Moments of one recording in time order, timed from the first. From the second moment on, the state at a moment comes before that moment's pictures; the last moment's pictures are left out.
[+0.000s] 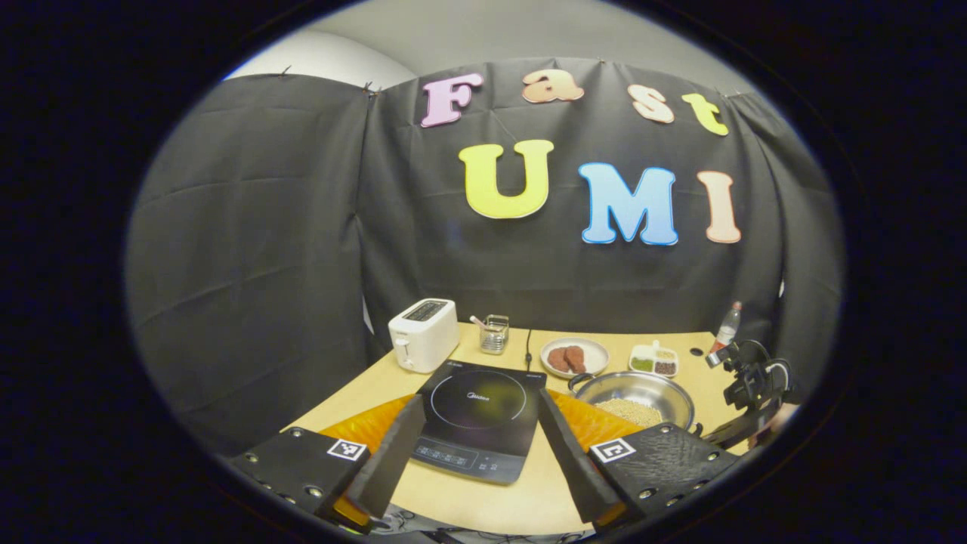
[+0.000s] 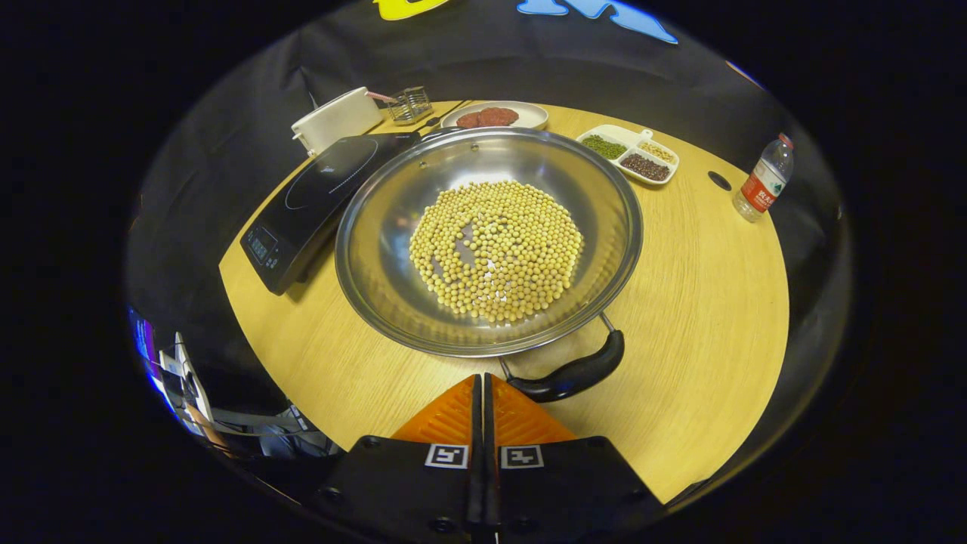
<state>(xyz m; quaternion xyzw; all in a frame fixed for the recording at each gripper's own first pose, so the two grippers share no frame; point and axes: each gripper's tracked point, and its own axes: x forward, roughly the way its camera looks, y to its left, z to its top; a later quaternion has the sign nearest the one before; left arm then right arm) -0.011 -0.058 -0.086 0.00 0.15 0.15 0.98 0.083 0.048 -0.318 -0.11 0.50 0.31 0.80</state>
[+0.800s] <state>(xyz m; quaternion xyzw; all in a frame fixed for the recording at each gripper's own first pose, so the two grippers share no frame) -0.009 -0.110 -0.117 0.00 0.14 0.17 0.97 0.132 -0.001 -0.317 -0.17 0.46 0.31 0.81</state>
